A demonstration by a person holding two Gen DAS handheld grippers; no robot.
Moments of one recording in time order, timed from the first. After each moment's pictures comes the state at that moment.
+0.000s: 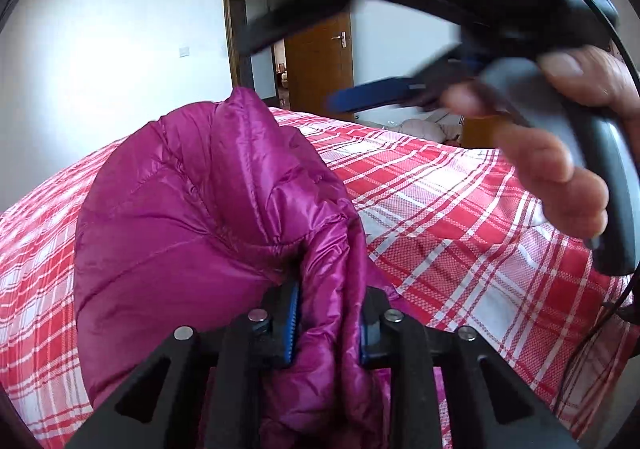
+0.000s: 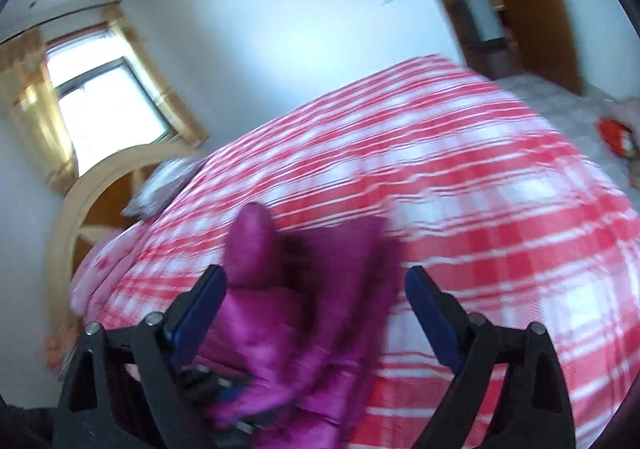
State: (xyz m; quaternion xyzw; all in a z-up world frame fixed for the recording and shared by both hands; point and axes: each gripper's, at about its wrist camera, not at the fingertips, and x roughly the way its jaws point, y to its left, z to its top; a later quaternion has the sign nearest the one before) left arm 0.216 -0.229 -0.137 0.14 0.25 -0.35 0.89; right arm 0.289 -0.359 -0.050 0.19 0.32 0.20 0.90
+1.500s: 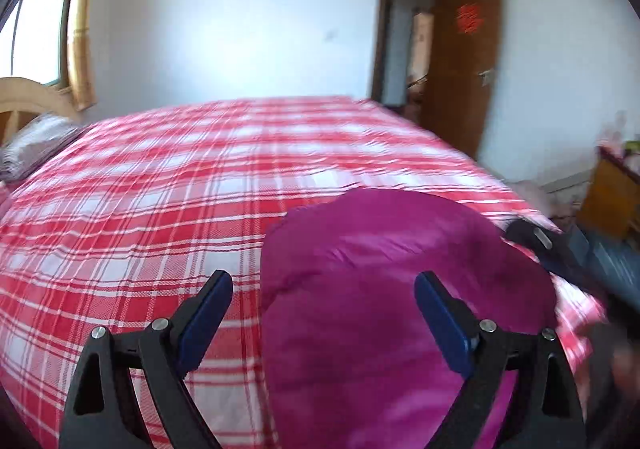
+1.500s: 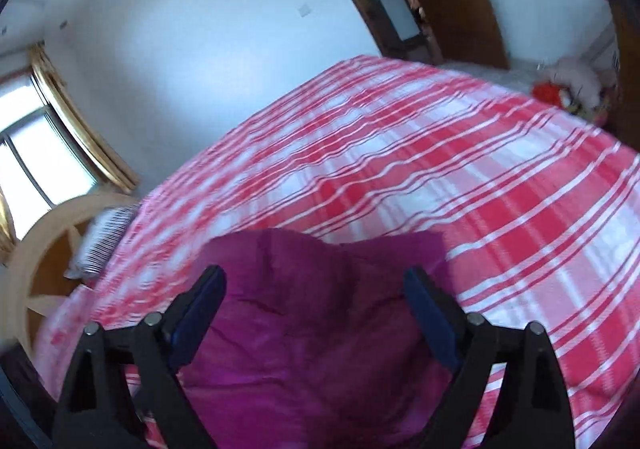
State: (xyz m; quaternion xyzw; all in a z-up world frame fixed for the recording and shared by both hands) left arm 0.329 -0.136 -0.086 0.01 0.30 -0.12 0.95; right arm 0.300 -0.323 -0.076 0.23 0.30 -0.02 0.93
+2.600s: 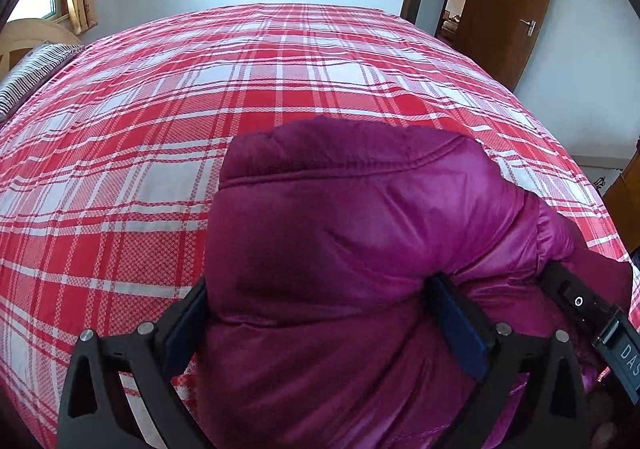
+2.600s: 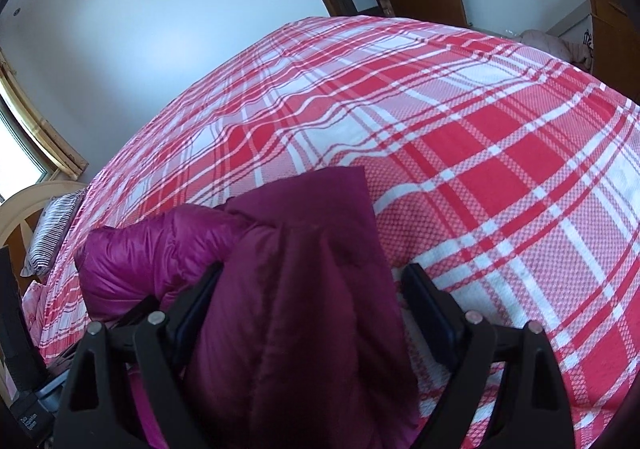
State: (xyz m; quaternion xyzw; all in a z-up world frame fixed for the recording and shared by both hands) left arm 0.395 -0.156 -0.174 -0.01 0.44 -0.10 0.89; right arm 0.328 -0.351 -0.163 0.25 0.37 -0.07 0.89
